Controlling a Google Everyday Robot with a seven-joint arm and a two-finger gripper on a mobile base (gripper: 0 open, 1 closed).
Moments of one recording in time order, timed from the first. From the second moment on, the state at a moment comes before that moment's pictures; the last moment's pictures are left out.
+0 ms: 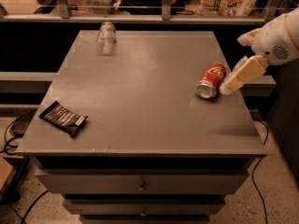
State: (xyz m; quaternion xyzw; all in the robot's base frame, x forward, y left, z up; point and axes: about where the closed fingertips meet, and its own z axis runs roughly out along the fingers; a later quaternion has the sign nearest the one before) arm 0.570 -0.206 0.936 -0.52 0.78 0.10 0.34
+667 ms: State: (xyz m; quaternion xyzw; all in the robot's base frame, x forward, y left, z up) arm 0.609 -0.187 0.897 -0.50 0.80 0.12 0.32
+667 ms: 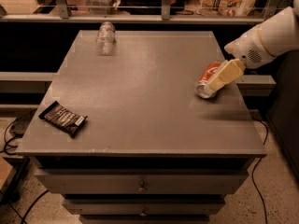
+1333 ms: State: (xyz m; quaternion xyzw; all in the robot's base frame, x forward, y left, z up) arm 0.637 -0.184 0.858 -0.47 0.83 0.12 0.29
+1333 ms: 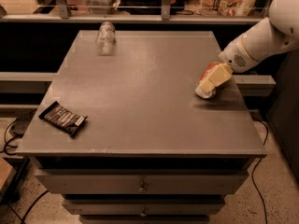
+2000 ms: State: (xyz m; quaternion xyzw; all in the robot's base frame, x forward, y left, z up) arm 0.640 -0.188 0.858 -0.47 0.83 0.10 0.29
